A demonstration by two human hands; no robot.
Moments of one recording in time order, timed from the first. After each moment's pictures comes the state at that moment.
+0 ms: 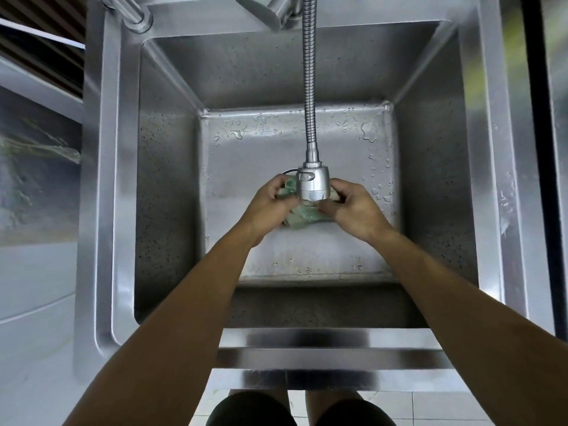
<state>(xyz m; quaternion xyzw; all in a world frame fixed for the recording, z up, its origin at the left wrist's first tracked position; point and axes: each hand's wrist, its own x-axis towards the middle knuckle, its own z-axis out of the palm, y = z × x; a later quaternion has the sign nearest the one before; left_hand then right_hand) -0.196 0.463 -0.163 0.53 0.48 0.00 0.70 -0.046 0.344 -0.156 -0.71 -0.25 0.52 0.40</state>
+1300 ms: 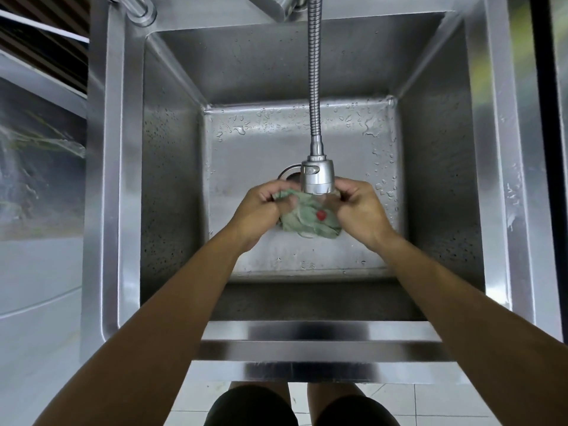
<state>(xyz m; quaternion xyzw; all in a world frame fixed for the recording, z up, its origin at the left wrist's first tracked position) -0.219 0.458 -0.136 0.51 0.47 0.03 0.72 -0.065 0.338 -0.141 -0.70 -0.24 0.48 0.47</state>
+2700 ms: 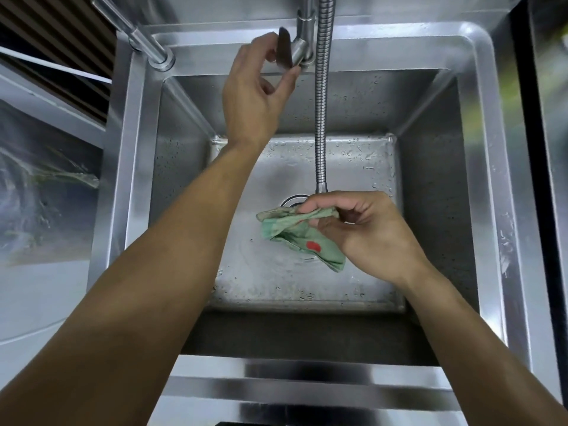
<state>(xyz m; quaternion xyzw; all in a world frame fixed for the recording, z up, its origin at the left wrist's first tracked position) -0.107 0.597 -0.082 0.75 0.40 0.39 0.36 -0.057 0.359 -0.030 -0.68 -0.30 0.49 0.45</state>
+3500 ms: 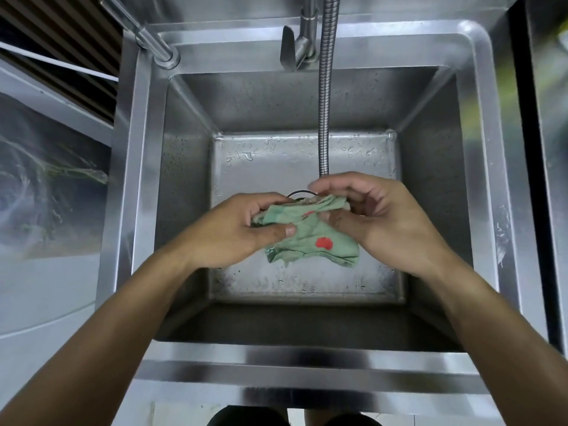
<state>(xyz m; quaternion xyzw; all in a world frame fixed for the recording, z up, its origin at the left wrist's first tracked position) -0.237 0.498 -0.019 0.69 0.31 -0.11 0.64 -0.046 0.352 -0.013 -0.62 -0.32 0.53 0.48</state>
